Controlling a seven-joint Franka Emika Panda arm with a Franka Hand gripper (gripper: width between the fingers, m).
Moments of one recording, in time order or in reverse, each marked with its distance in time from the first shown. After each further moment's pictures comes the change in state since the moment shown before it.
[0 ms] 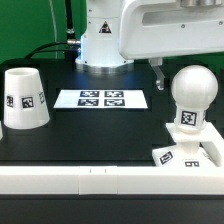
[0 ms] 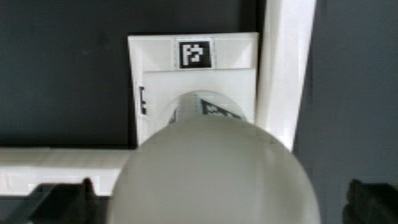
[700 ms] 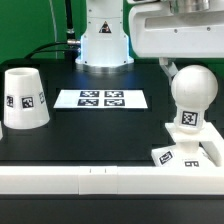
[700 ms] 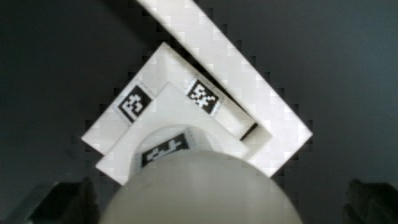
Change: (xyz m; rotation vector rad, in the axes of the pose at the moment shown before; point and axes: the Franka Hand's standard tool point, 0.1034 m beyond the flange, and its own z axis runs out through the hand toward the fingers) arm 0.001 -0.011 0.005 0.121 0.002 0.775
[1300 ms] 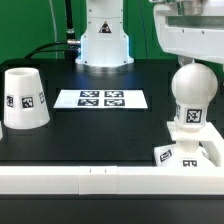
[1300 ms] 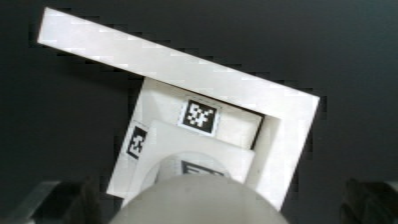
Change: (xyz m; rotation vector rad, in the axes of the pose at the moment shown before) arm -0.005 -0.006 0.003 0.029 0.002 0.530
